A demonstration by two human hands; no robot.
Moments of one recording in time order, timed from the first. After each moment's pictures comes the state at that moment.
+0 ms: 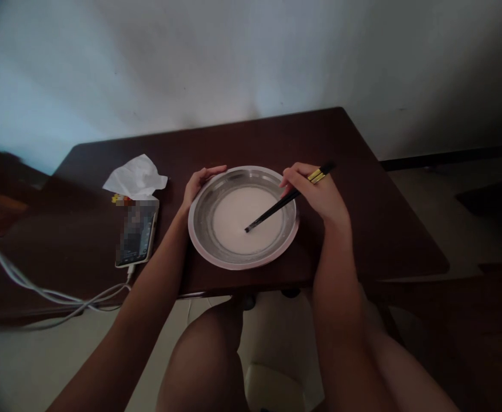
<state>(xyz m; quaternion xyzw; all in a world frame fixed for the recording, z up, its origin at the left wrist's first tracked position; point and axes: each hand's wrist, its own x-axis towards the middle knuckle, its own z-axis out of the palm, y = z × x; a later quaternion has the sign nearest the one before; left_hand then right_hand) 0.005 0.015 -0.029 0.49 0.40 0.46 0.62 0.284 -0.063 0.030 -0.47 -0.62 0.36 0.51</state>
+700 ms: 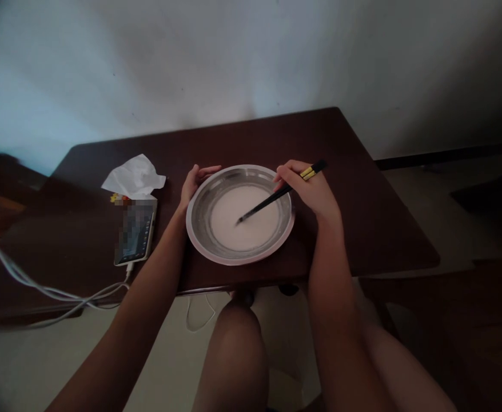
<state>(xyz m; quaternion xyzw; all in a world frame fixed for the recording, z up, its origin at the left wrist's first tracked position) 0.010 0.011 -0.022 0.46 0.45 0.48 0.60 0.288 -0.063 0.030 -0.47 -0.62 0.36 0.51</state>
